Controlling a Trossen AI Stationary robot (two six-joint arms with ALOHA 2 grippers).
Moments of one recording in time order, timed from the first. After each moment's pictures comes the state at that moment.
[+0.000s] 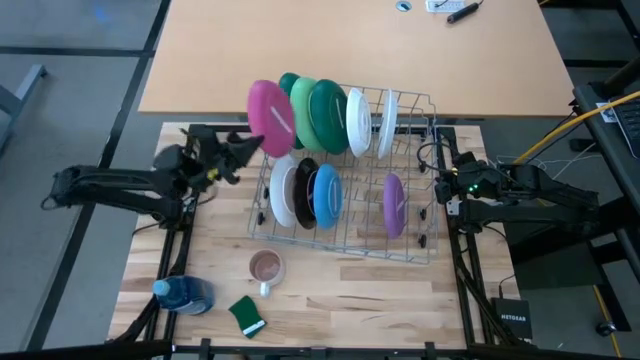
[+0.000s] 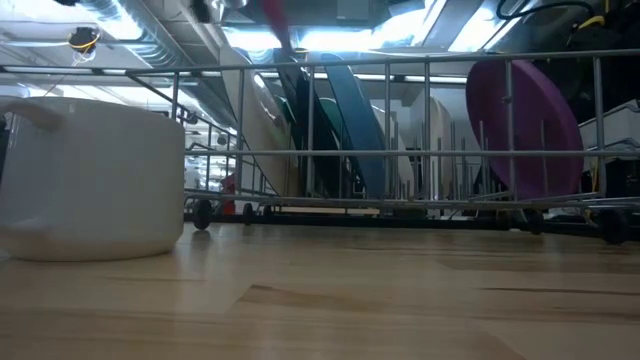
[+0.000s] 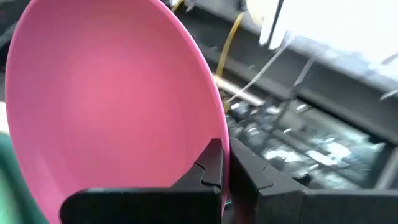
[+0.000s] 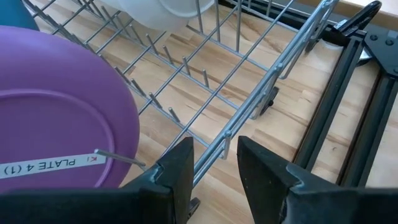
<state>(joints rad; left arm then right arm) 0.11 0.86 0.62 0.67 -0.32 -0.47 -0.16 0.45 0.76 -1.27 0.43 0.75</state>
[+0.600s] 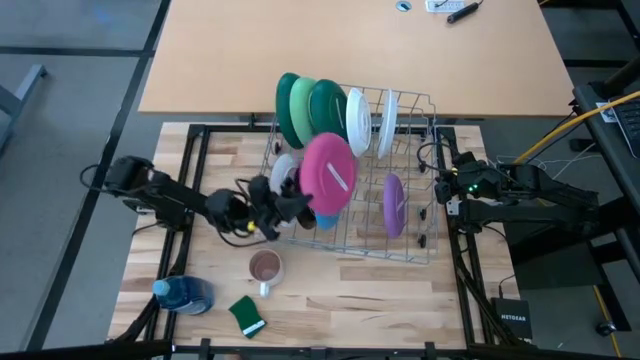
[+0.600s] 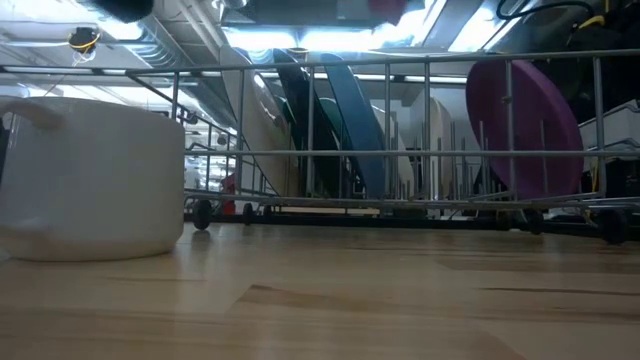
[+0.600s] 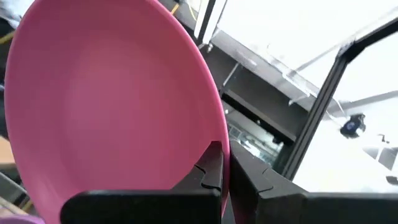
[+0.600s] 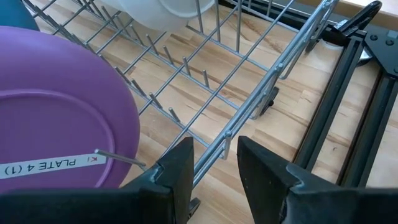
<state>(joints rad) -0.22 1.53 0.77 1.40 -0.34 -0.46 -0.16 0.45 0.76 -1.27 0.43 0.75</state>
